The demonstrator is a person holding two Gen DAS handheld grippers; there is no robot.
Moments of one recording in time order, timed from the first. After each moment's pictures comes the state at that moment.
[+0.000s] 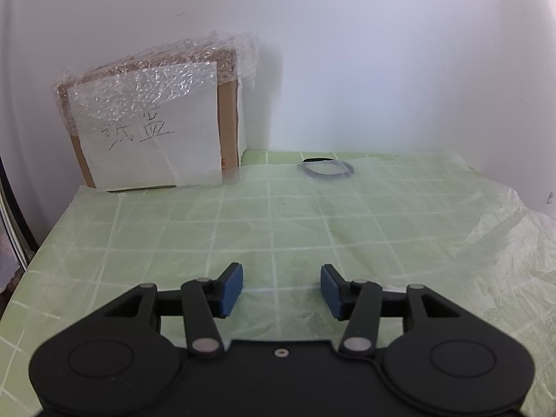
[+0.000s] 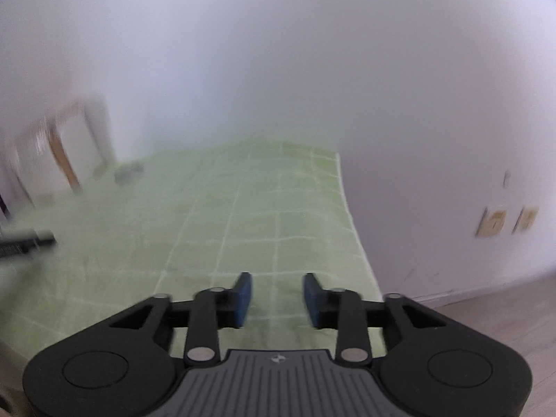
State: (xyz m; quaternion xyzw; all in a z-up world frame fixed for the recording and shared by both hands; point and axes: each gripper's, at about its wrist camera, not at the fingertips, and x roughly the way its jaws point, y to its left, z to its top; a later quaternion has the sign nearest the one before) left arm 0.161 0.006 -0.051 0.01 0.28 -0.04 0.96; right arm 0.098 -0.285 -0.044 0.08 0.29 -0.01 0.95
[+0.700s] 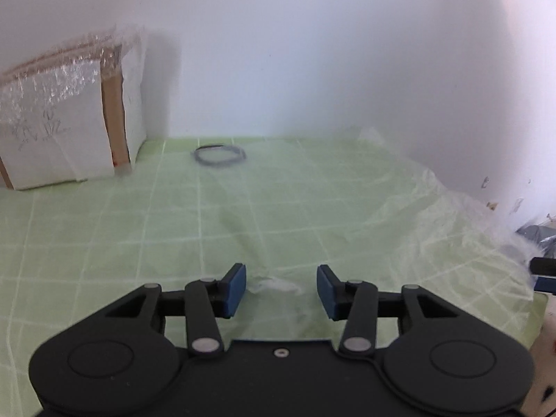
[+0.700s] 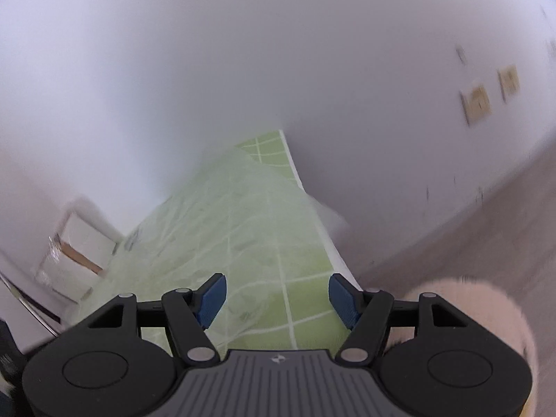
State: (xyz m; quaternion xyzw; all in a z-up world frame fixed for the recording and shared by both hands) left arm 0.154 -0.051 -0.046 0.00 0.31 -0.15 0.94; right arm 0.061 -0.350 -0.067 0.33 0.29 0.00 0.90
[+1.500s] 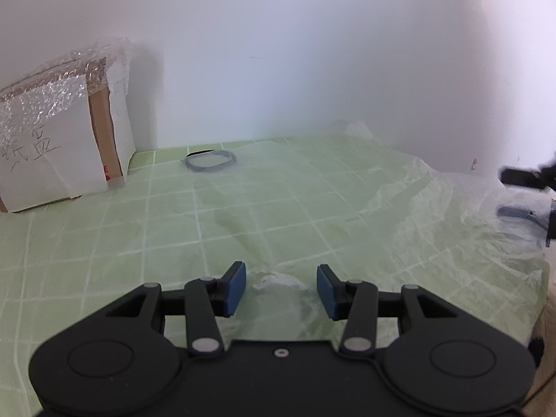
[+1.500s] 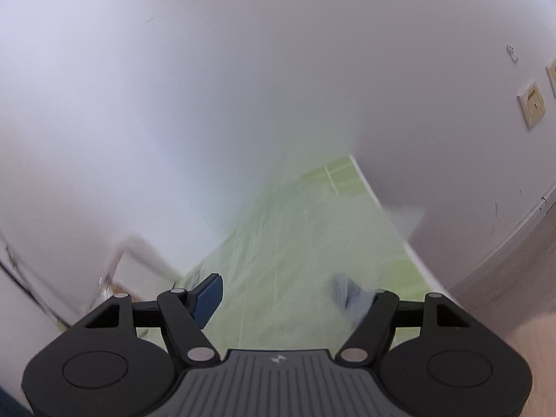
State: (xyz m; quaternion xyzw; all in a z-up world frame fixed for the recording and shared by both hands) left arm 0.152 -0.046 -0.050 0.03 0.30 -0.18 0.94; right arm 0.111 -0.331 -0.050 0.36 0.21 0.06 0.91
